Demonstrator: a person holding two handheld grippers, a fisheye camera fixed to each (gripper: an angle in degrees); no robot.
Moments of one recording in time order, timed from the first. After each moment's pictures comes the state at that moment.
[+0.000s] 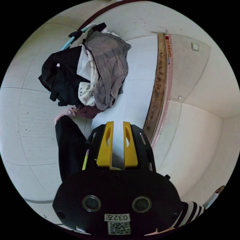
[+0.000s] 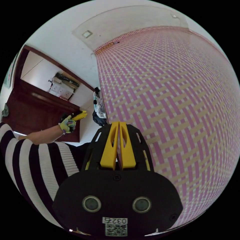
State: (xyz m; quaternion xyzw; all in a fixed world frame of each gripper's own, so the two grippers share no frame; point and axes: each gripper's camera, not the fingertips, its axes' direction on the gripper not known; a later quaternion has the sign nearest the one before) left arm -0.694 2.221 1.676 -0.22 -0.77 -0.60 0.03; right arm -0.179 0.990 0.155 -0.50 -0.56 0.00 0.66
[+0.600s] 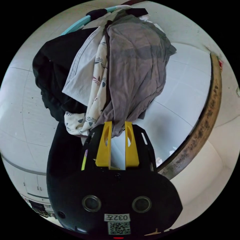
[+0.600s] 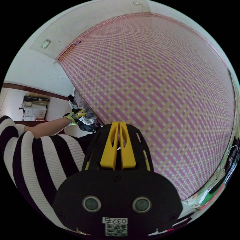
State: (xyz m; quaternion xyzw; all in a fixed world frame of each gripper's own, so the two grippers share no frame) left arm -0.740 2.287 1.467 -0.13 -0.77 -0.61 -0.13; right arm -0.263 0.981 0.187 -0.61 -0.38 0.04 0.69
